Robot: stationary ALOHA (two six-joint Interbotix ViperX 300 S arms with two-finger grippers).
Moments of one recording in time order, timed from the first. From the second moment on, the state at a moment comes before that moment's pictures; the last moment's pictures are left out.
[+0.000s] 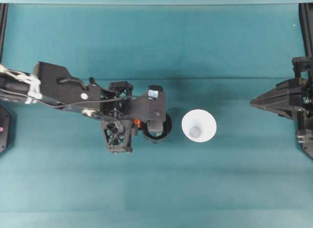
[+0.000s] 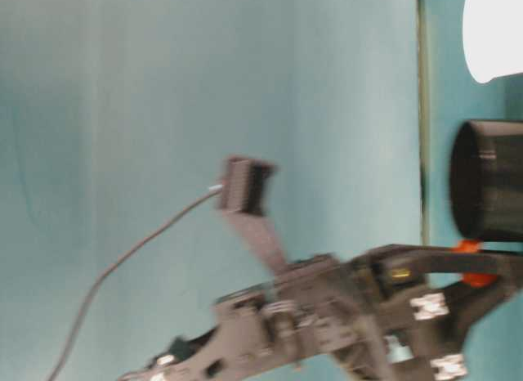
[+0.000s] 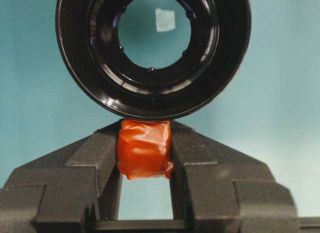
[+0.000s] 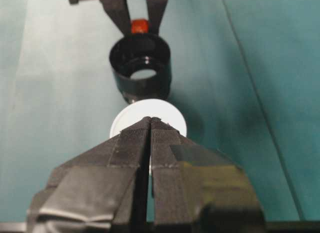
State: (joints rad) left arm 0.02 0.15 0.42 0.02 0.60 0.03; right arm -0.06 -0.98 1.12 0.04 0.26 0.07
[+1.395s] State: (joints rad) left arm 0.03 0.19 0.44 0.02 0.51 0.06; right arm -0.07 -0.98 1.12 0.04 0.26 0.07
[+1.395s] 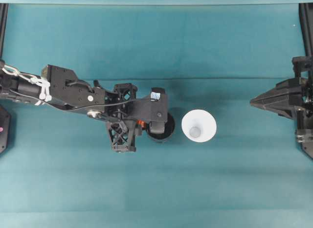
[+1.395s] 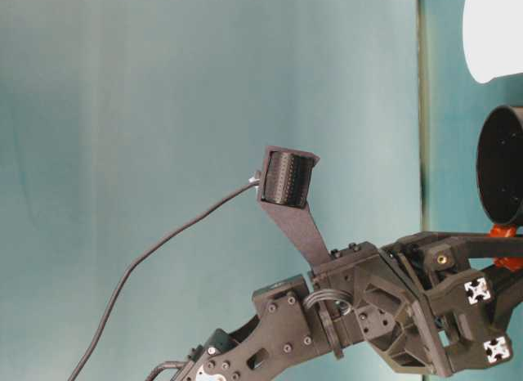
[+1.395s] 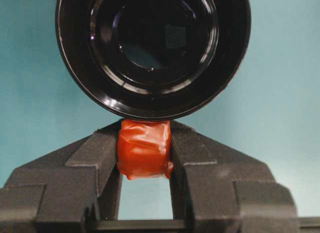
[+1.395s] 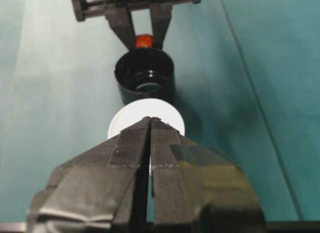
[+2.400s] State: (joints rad) left arm 0.03 -0.02 0.53 0.02 0.55 0.06; right arm -0.07 -0.98 1.12 0.04 0.26 0.07
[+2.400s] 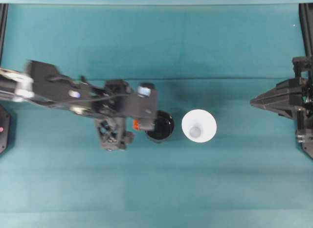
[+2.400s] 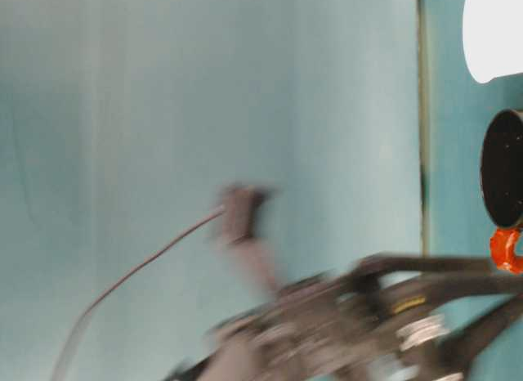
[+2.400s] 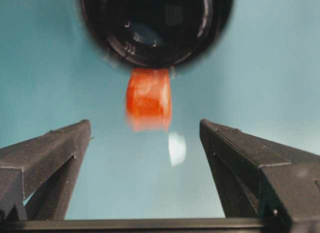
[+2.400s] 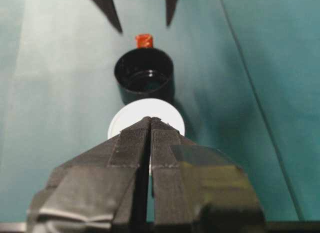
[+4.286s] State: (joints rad) left arm 0.02 -0.58 0.80 0.02 0.55 0.03; right arm -0.16 -0.19 0.69 0.04 0.64 0.16
